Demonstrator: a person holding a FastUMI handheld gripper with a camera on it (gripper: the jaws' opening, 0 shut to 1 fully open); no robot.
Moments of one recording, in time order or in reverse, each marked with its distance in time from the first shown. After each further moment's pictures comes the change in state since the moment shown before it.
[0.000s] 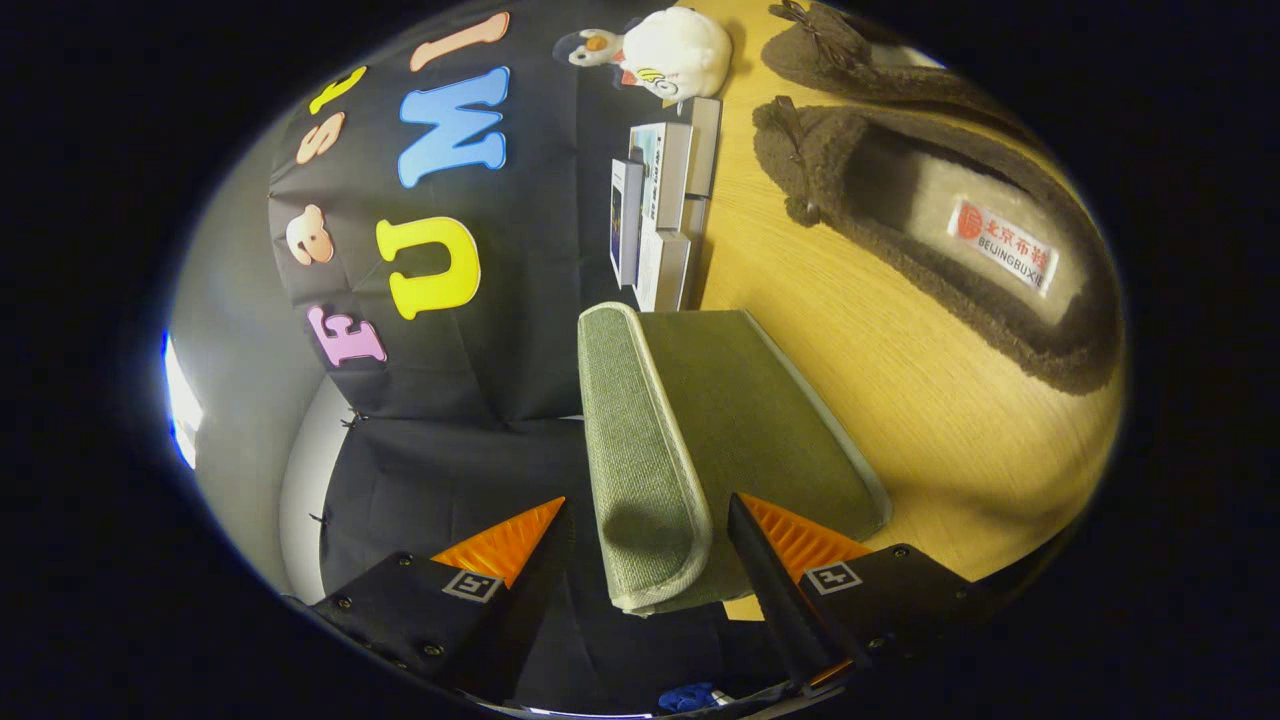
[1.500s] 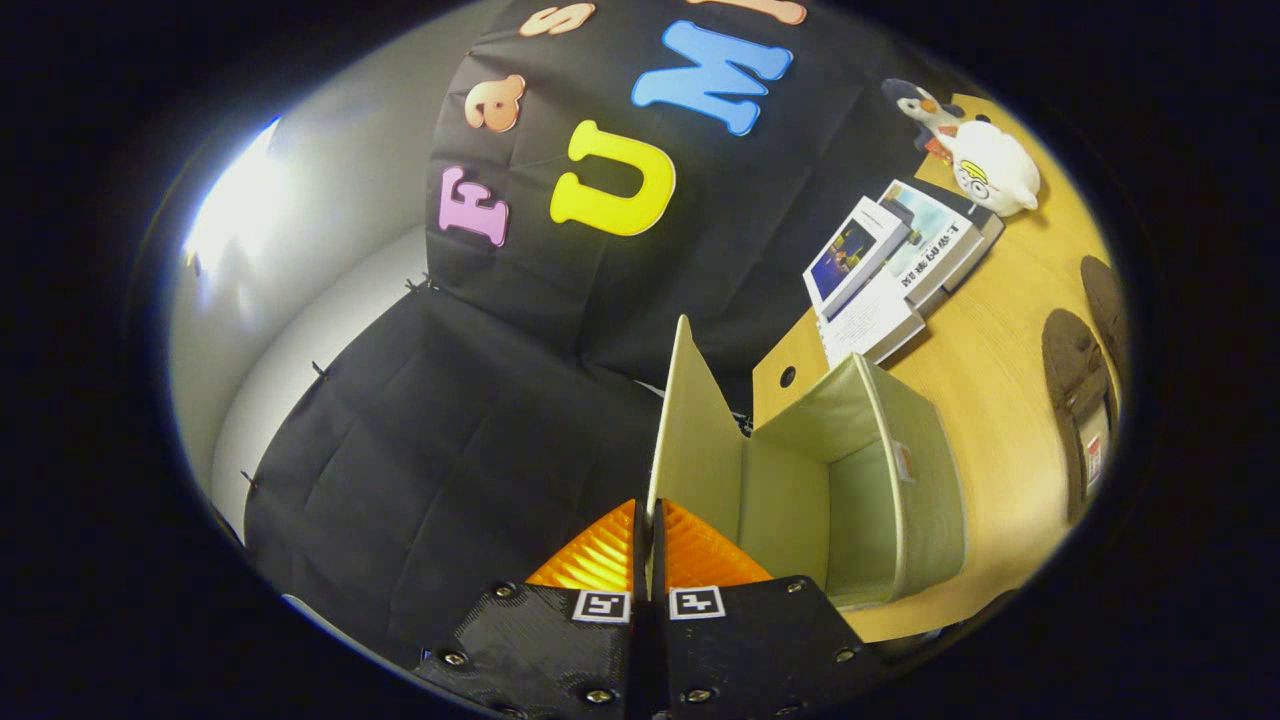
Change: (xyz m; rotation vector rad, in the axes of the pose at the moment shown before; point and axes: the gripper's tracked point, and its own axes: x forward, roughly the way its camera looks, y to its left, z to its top) arm 0.017 0.193 -0.040 -0.545 0.061 0.108
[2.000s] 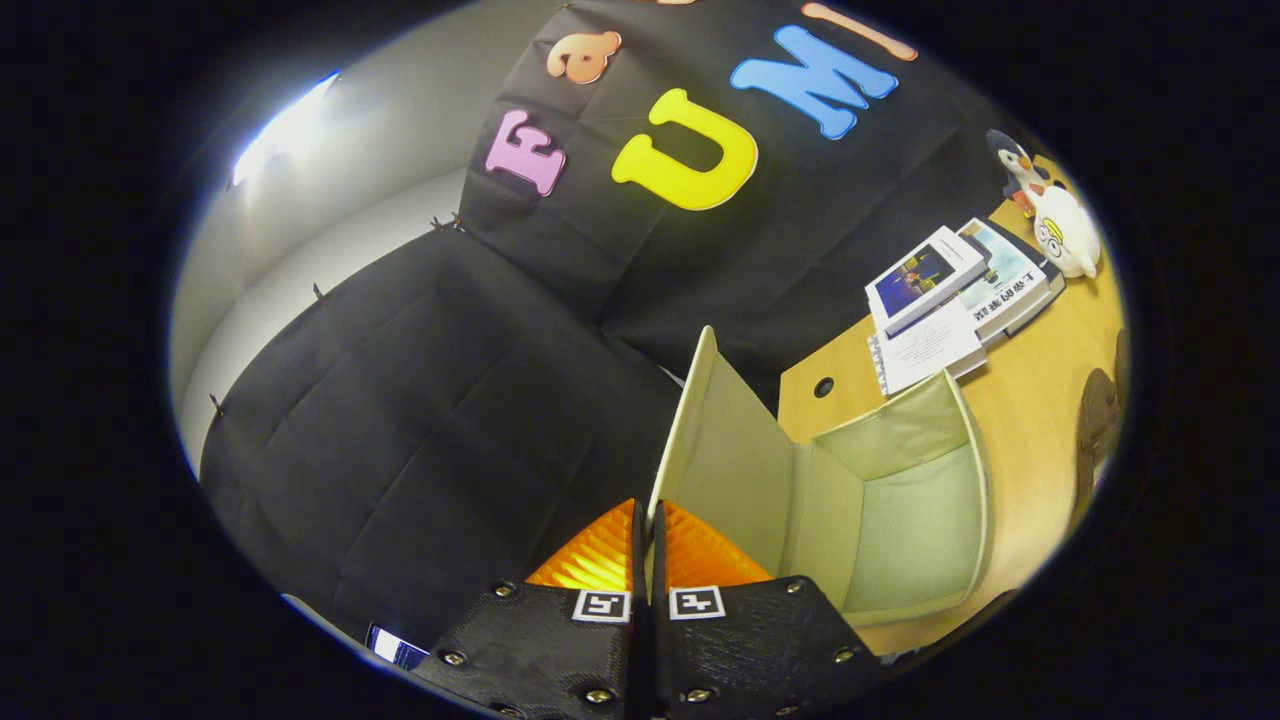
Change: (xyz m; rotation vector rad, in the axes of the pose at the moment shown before) arm 0.056 0.062 -0.031 -0.182 0.038 -0.018
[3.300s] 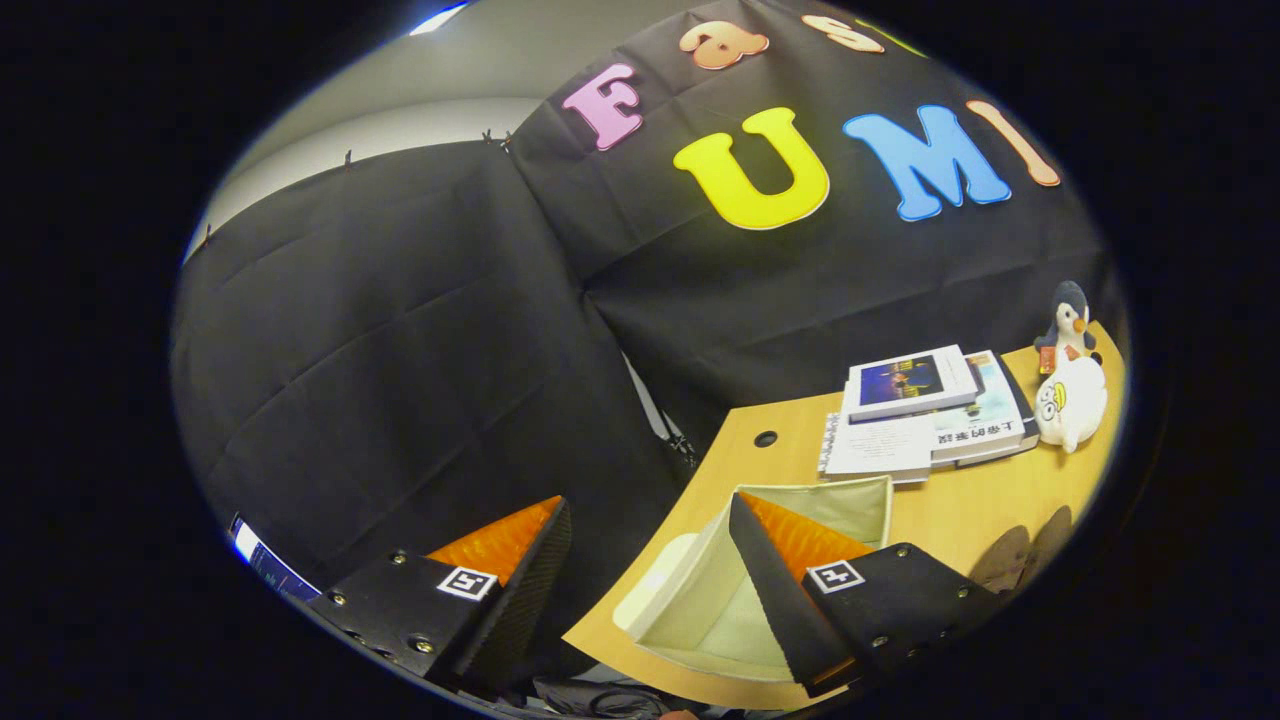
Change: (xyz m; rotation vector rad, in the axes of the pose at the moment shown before) arm -0.007 -0.047 0.026 -0.414 0.037 -0.179
